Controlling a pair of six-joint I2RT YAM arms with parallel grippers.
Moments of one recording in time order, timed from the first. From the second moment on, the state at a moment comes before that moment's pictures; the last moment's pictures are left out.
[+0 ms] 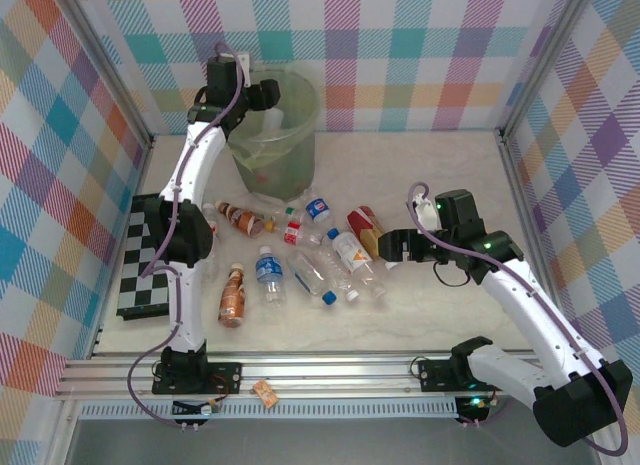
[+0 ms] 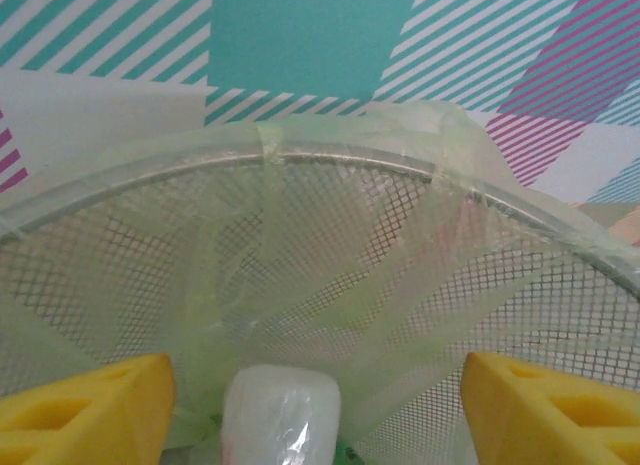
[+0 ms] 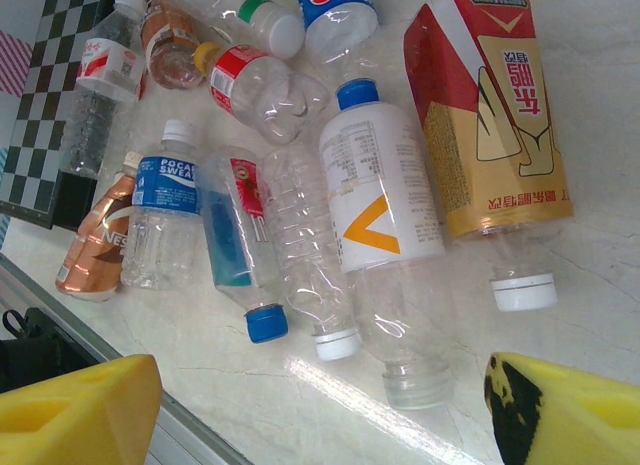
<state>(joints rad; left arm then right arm) -0.16 2.28 2.39 -0.50 0.17 -0.21 0.39 1.00 0.94 -0.79 -0.42 0.30</state>
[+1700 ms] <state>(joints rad) -0.25 1.07 0.99 -0.51 0.37 -0.55 0.51 1.49 0.91 -0.65 -0.34 0.34</state>
